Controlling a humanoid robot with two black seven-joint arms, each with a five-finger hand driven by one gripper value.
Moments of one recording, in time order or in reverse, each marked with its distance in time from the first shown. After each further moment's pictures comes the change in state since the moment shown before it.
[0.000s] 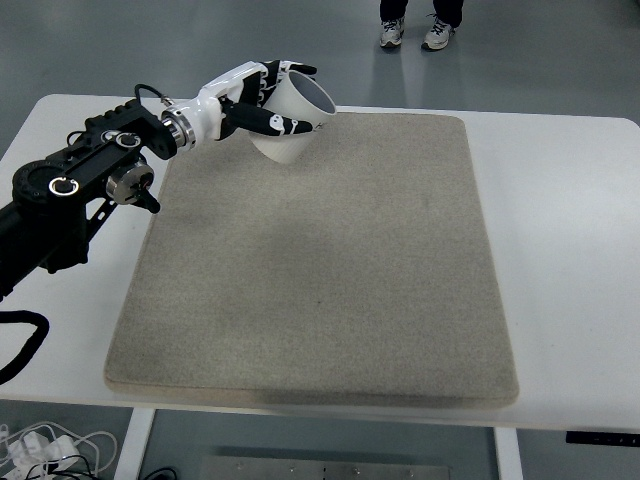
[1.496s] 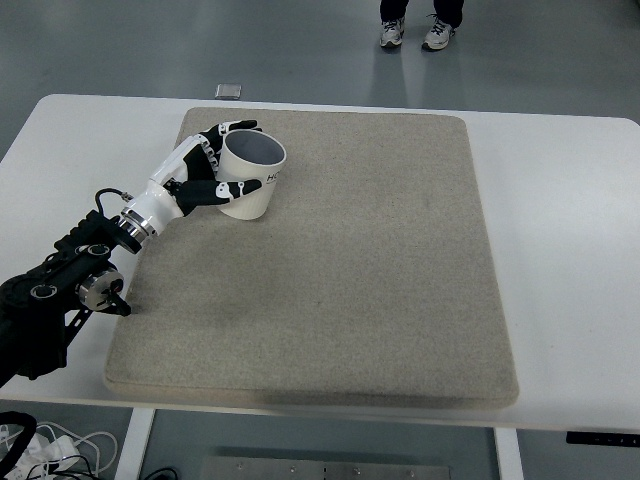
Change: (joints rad) left arm 0.332 -0.005 -0.137 0.001 0.086 -0.069 -0.412; right arm 0.000 0.000 0.000 0.000 0.000 0.000 0.000
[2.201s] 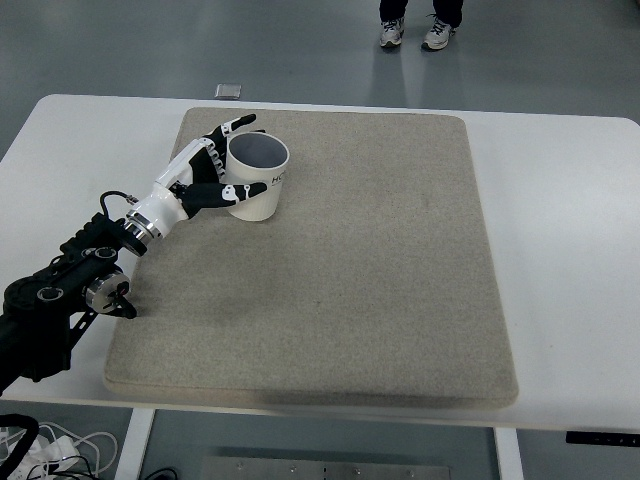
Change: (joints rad) left arm 0.002 0.000 0.018 -0.014 -0.003 0.027 0.000; right arm 0.000 0.000 0.000 0.000 0.000 0.000 0.000
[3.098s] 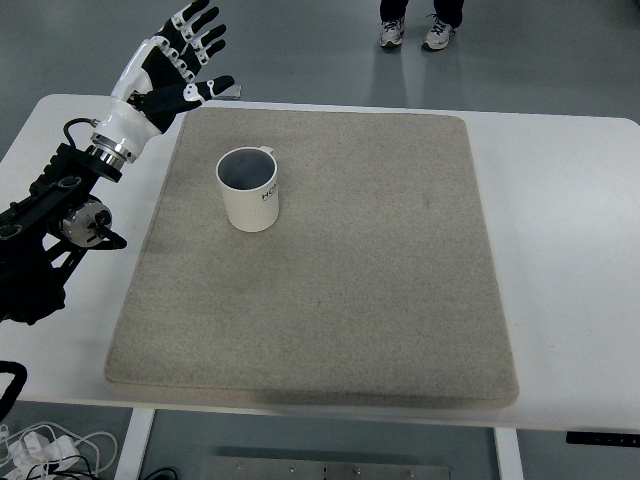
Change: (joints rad) left arm -0.144 0.064 -0.070 -0.060 -0.234 0.005 0.000; right arm 0.000 0.000 0.000 0.000 0.000 0.000 0.000
